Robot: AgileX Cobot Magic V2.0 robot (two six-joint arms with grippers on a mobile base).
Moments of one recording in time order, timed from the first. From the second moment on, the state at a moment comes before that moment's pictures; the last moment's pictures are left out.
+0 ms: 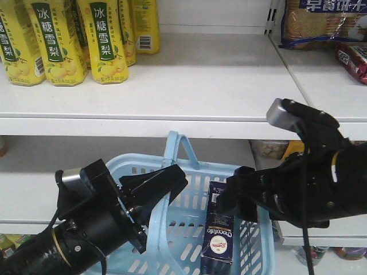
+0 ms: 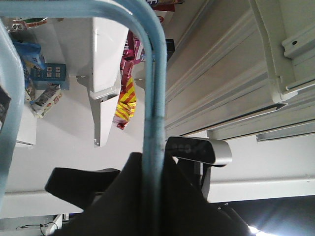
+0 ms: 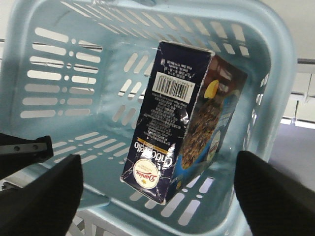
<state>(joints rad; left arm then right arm) -0.79 1.39 -0.39 0.16 -1.09 -1.80 0.59 1.15 -1.01 0.24 0.96 0.47</state>
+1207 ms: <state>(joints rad) -0.79 1.39 -0.39 0.15 -1.08 -1.80 0.66 1.36 -1.01 0.11 0.78 0.62</state>
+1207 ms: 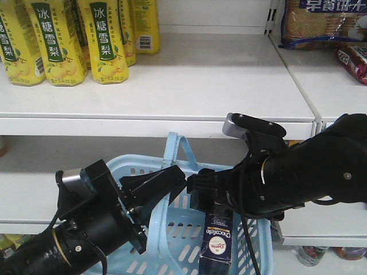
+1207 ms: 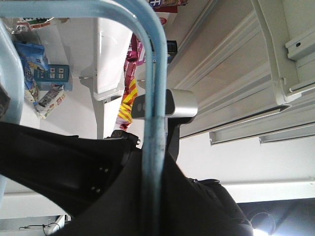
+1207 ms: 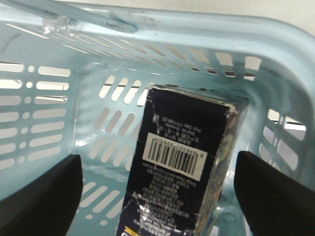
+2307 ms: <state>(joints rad) -0.79 1.39 -0.38 0.15 -1.09 -1.80 0.74 1.37 -0.94 0.03 0.79 0.65</state>
